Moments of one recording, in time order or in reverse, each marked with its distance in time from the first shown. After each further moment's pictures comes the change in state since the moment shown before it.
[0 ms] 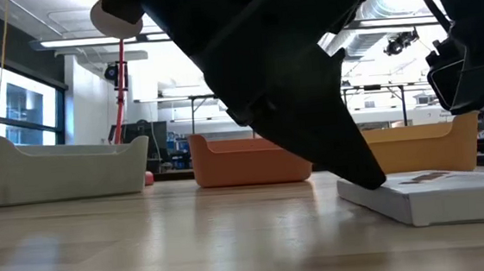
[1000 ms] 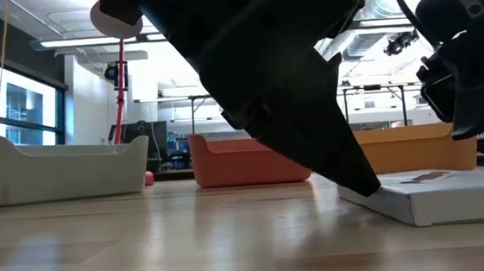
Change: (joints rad) left arm -0.001 0.007 -0.002 -0.021 0.013 -0.040; right arm -0.033 0.000 0.039 -0.186 -0.110 0.074
